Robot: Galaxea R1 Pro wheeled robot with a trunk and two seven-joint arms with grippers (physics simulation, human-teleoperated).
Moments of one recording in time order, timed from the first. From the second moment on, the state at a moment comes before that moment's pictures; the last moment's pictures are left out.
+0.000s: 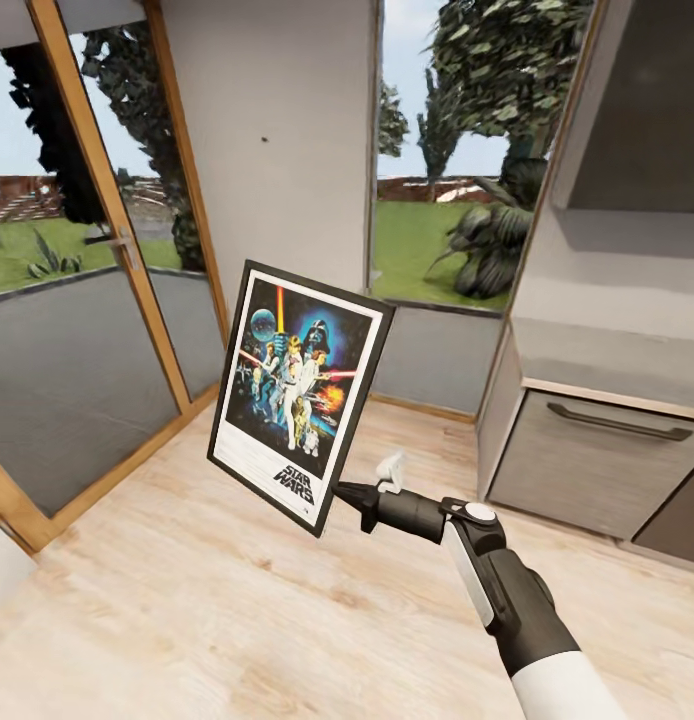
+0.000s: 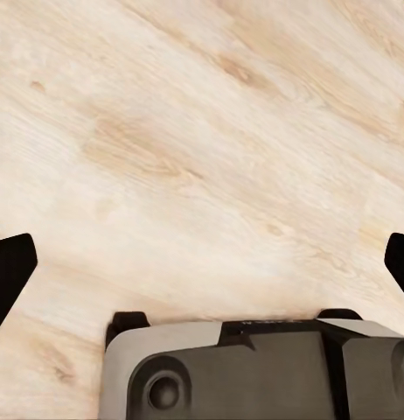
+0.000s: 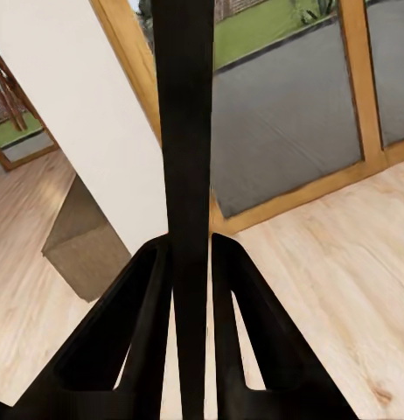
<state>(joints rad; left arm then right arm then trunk) 0.02 0.22 0.53 -0.71 -0.04 0.08 -0.80 -0.53 0.07 0.15 -1.20 -0.12 0.34 0.90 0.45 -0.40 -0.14</state>
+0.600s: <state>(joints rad) 0.02 0.22 0.53 -0.71 -0.04 0.08 -0.80 -0.53 0.07 0.15 -1.20 -0.13 0.34 0.90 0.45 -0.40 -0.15</state>
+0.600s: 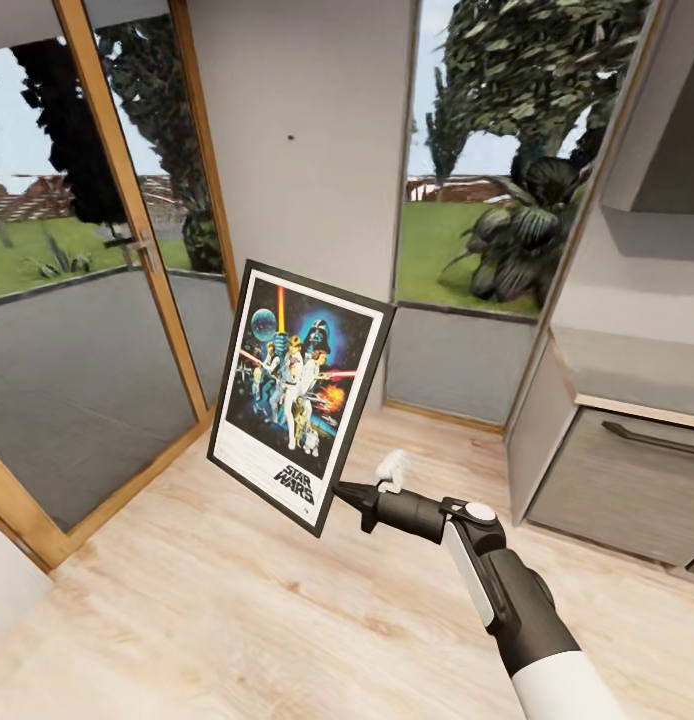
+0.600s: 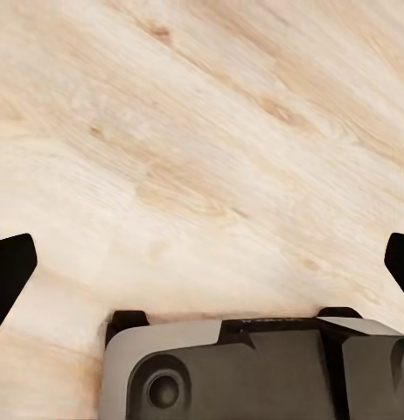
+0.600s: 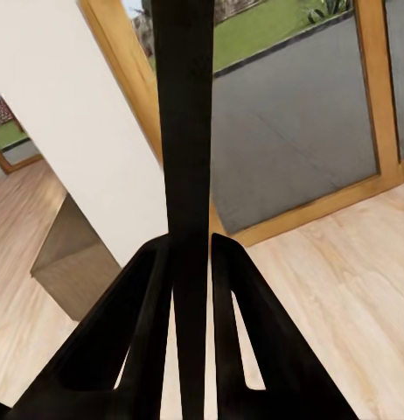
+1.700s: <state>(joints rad) 0.02 0.22 0.52 -0.71 -0.04 0.08 -0.80 -0.53 0.07 0.14 -1.20 -0.12 0.32 0.89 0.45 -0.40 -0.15</state>
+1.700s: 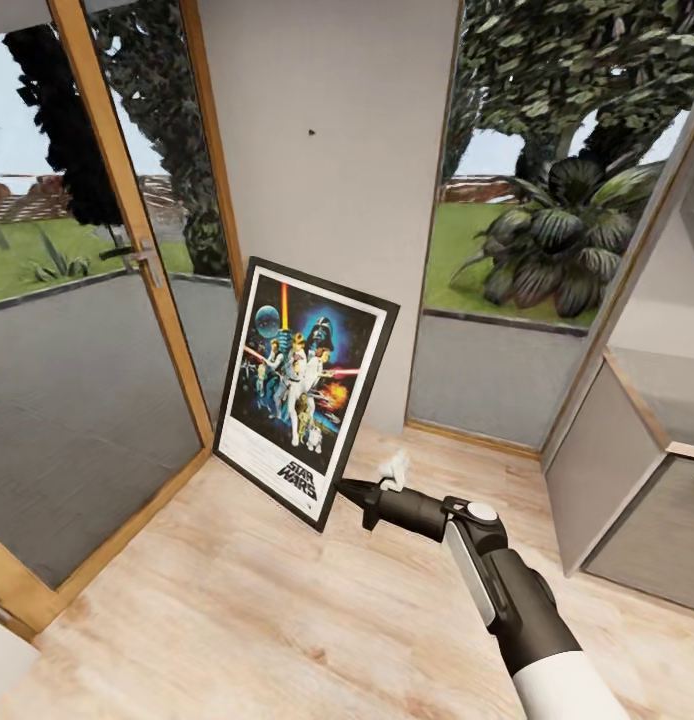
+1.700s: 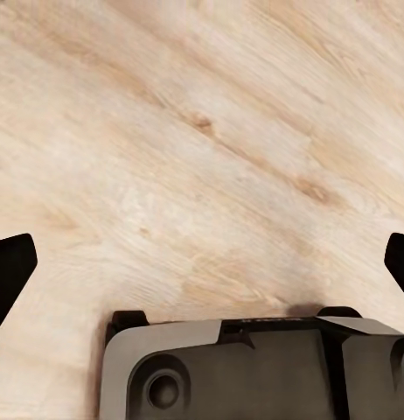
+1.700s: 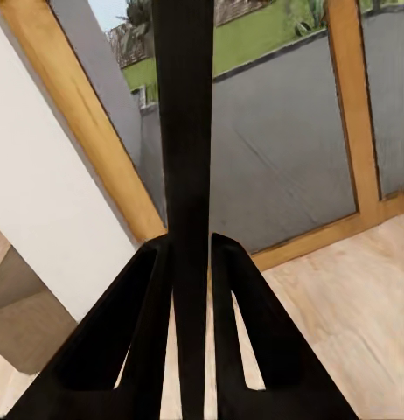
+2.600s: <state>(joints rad) 0.02 0.22 0.52 -0.71 -0.04 0.08 -0.80 -0.71 0.07 0.14 -1.22 0.00 0.45 0.75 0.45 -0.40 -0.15</state>
